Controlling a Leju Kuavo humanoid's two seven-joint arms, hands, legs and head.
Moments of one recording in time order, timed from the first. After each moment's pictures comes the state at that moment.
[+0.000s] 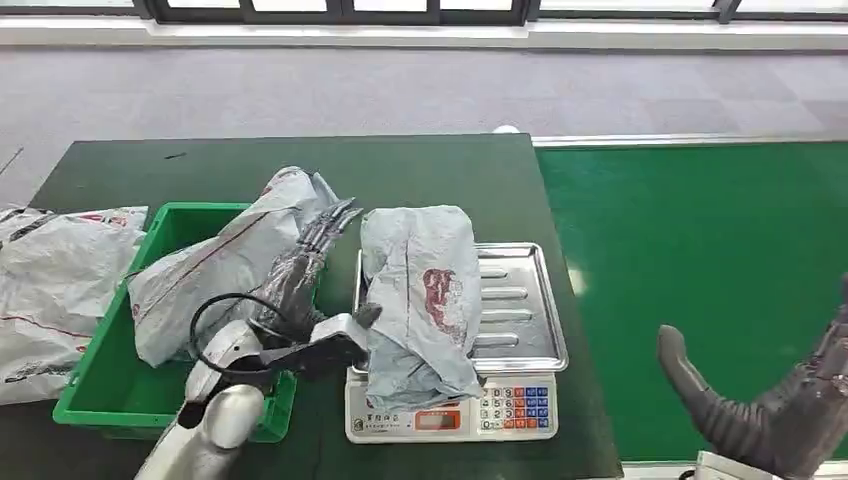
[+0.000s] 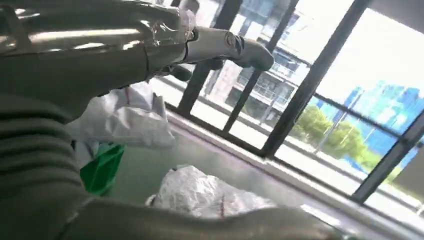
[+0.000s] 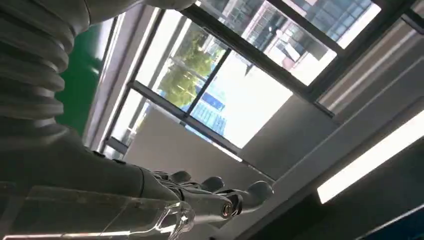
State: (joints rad) left arm -0.30 0.03 -0.47 -1.63 -0.81 0.01 -0.17; right arm 0.28 -0.01 0.04 -2.19 0.64 -0.63 -0.41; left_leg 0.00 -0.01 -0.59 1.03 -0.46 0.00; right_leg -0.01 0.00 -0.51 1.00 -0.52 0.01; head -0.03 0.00
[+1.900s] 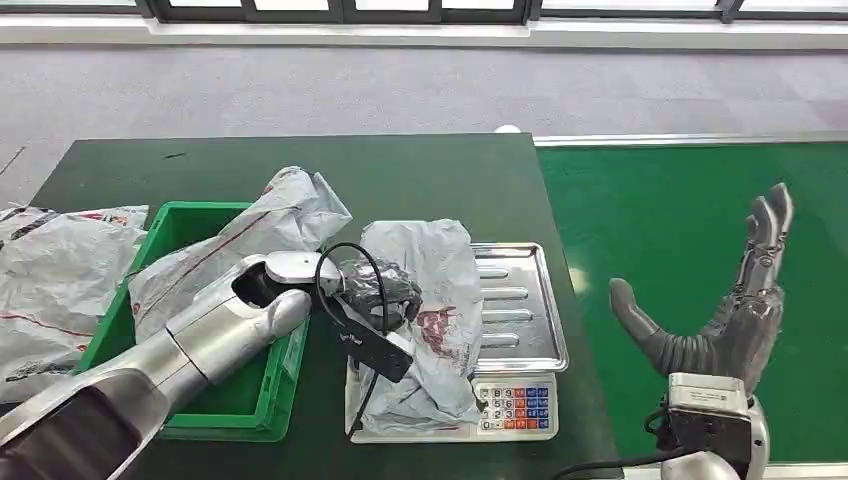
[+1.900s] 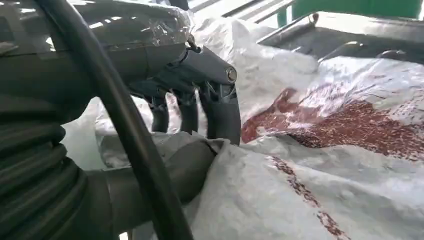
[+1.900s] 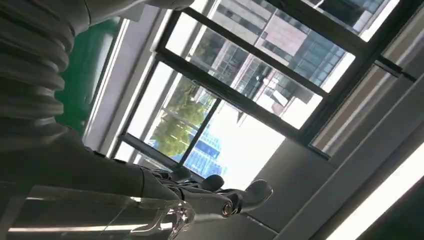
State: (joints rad) left arm -0.89 0.12 -1.03 -1.07 -0.69 -0.48 -0.44; right arm 0.08 0.04 0.06 -2.05 0.55 -0.43 -0.40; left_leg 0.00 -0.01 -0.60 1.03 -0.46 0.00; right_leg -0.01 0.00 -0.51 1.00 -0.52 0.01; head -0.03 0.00
